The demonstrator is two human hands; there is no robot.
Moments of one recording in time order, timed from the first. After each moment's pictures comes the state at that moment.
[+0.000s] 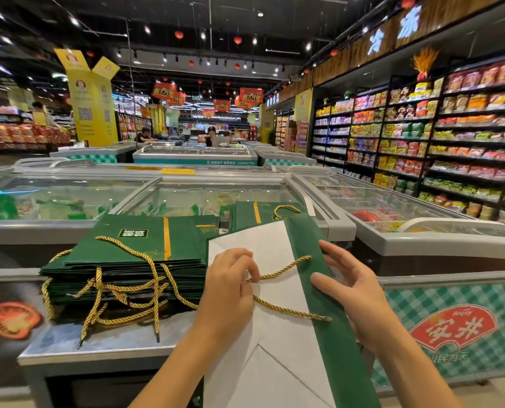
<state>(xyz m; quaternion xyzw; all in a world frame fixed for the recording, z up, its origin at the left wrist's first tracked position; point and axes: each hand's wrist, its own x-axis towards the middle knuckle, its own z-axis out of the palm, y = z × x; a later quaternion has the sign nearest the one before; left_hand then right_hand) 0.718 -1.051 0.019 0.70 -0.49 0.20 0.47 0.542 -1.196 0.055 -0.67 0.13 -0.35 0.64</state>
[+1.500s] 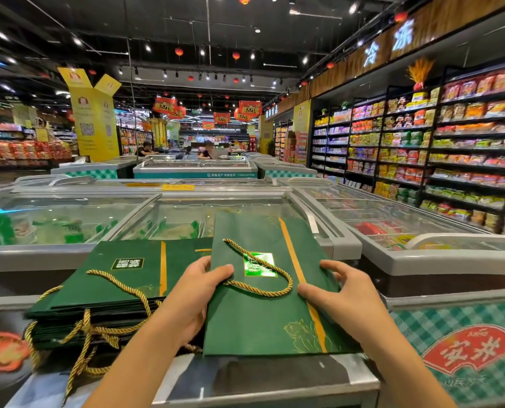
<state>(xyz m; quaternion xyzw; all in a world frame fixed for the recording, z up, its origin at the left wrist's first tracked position) 0.750 -1.038 0.103 0.62 -0.21 -0.28 0.70 0.577 -1.207 0.092 -0.80 0.30 -0.33 0.40</state>
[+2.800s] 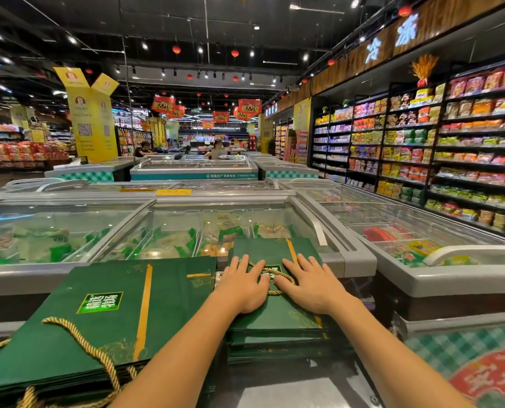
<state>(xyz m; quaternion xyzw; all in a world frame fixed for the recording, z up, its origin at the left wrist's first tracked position) 0.868 -1.200 0.076 0.88 -0.45 -0.05 0.10 0.744 -1.336 0.070 -0.96 0.27 -0.06 0.07</state>
